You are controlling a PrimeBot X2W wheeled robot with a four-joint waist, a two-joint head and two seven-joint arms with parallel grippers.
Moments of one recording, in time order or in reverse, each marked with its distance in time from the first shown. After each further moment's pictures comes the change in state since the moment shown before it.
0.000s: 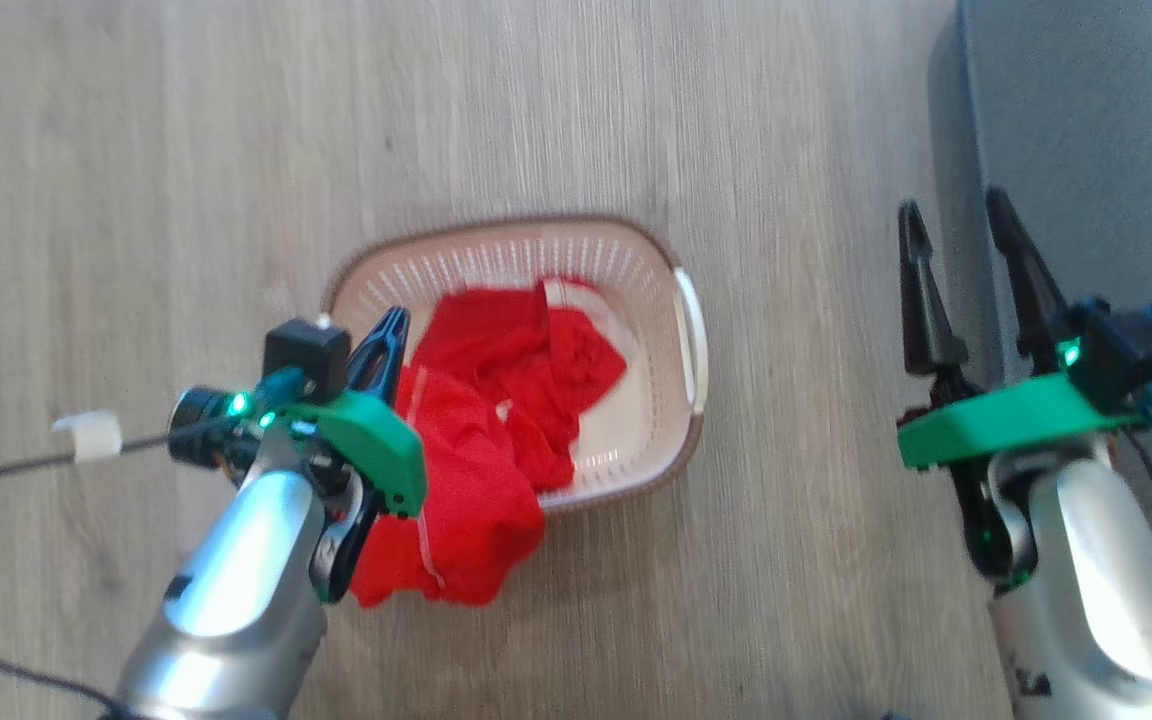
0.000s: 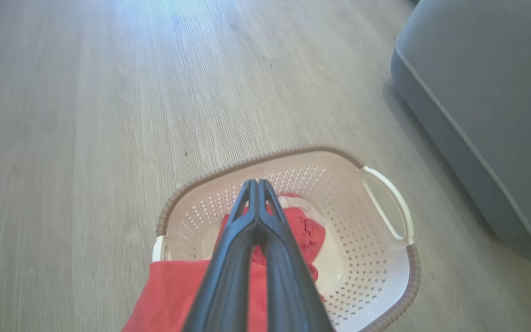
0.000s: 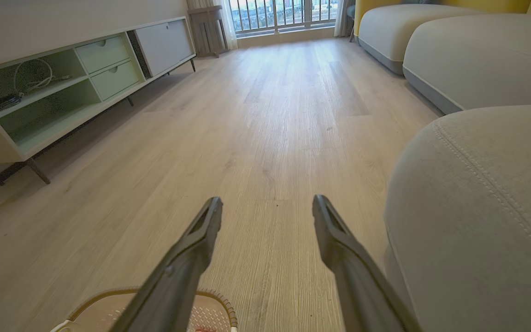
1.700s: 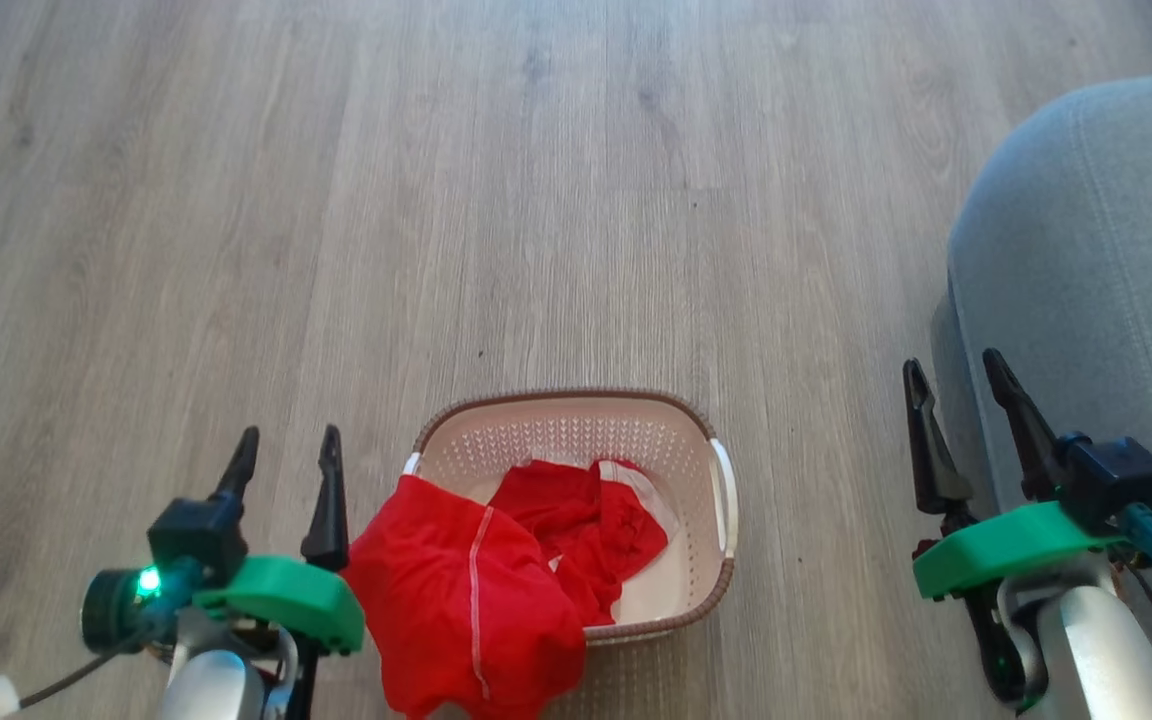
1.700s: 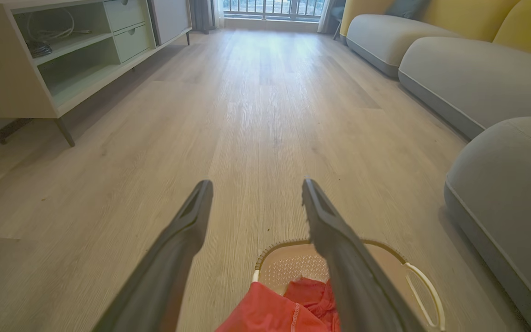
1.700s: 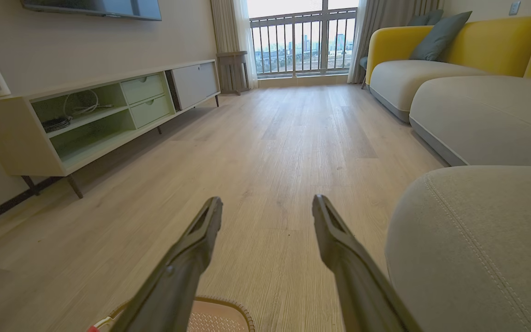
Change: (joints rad) left arm 0.464 -0.019 0.326 -0.427 0.131 0.084 -0.041; right arm 0.218 -0.026 -0.020 0.026 -0.008 0.000 0.000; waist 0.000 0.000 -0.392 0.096
